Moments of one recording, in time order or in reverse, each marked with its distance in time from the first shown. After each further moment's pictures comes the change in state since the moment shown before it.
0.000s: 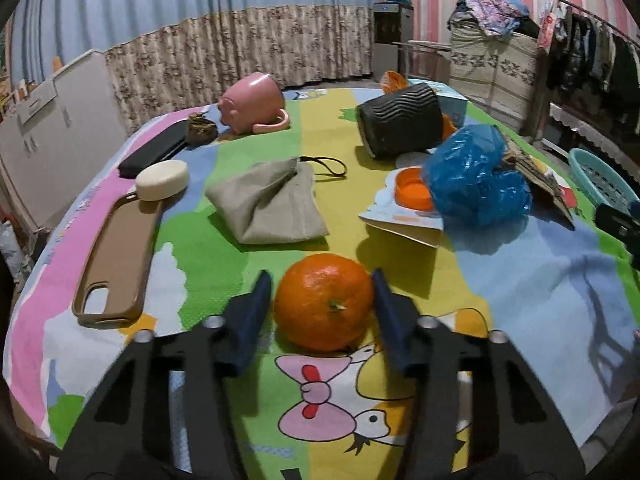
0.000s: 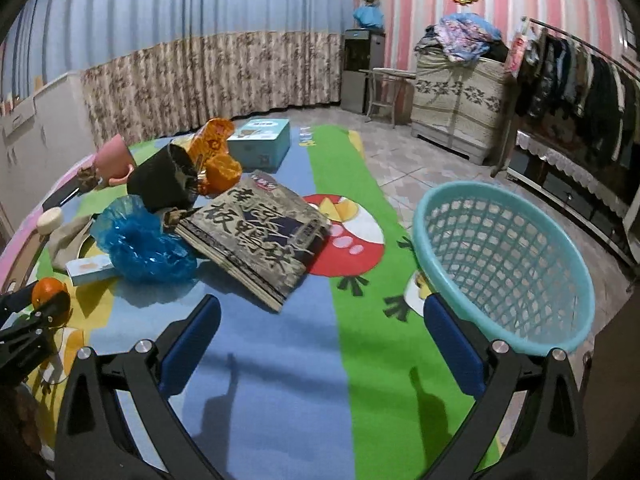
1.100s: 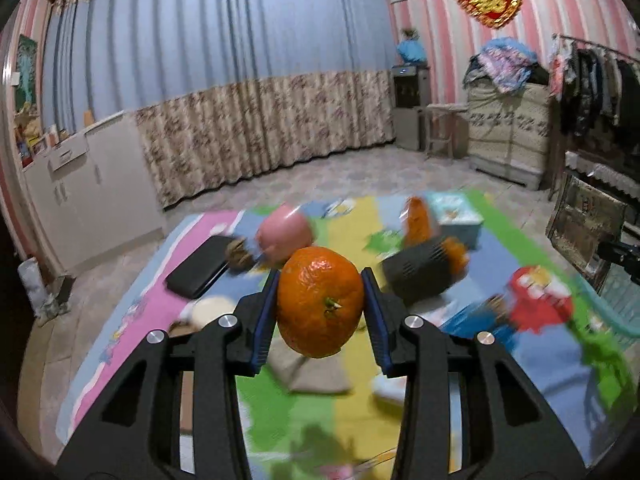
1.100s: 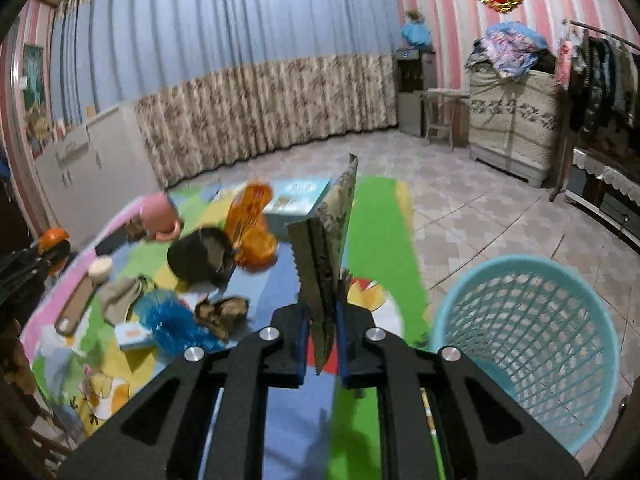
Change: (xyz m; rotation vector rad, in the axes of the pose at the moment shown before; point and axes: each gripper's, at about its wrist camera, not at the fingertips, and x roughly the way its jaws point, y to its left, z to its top) left arm -0.061 -0.007 0.098 -0.002 -0.259 0.088; right arm -0.008 -0.049 0.066 0.031 -0.117 0.222
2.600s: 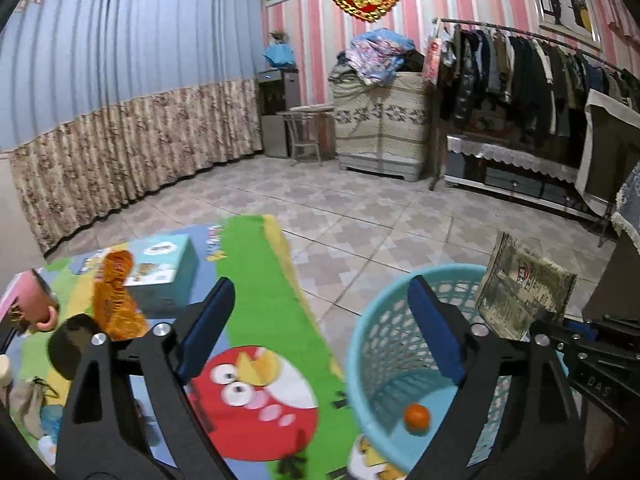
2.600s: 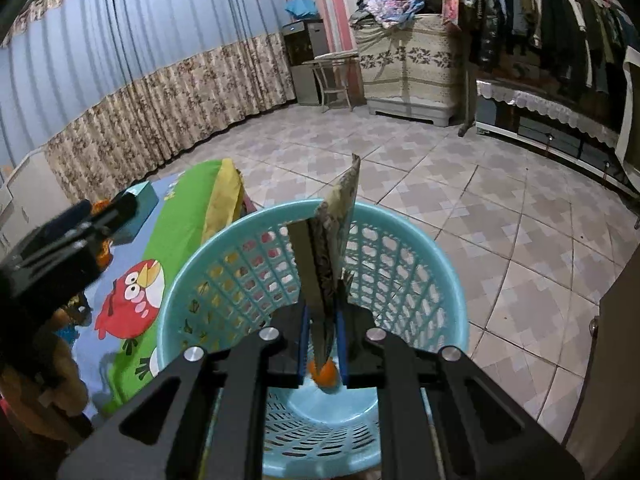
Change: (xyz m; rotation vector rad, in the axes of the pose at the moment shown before) left arm 0.048 -0.296 0.018 0.138 -0.024 -0.372; right arm -0.009 -0.196 -0.038 0.234 0.132 -0.216
